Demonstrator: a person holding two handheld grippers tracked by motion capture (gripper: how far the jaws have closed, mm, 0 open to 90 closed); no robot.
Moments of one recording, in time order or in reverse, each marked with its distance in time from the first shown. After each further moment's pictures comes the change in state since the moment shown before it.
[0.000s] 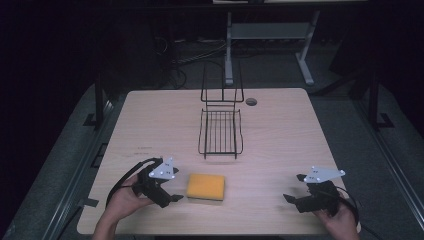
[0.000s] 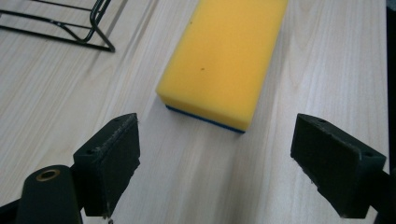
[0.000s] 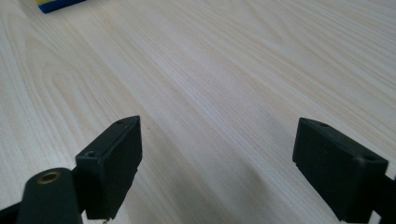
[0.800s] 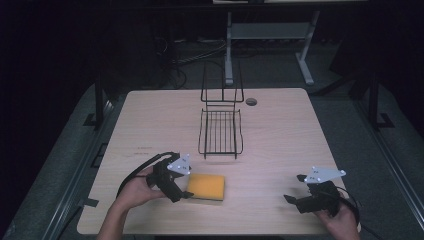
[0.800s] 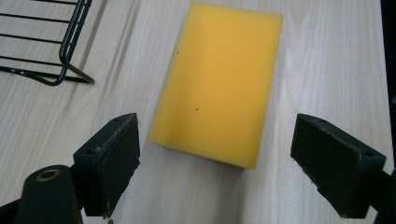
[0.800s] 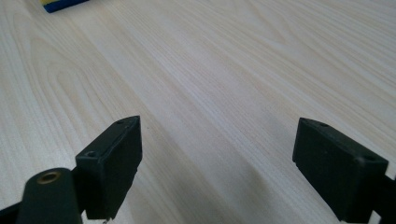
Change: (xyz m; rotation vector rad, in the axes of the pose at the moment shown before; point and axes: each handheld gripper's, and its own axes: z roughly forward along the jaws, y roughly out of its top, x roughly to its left) left arm 0.010 0.030 0.022 0.058 -0.077 0.068; right arm 0.000 0.000 -0.001 0.002 0.009 -0.002
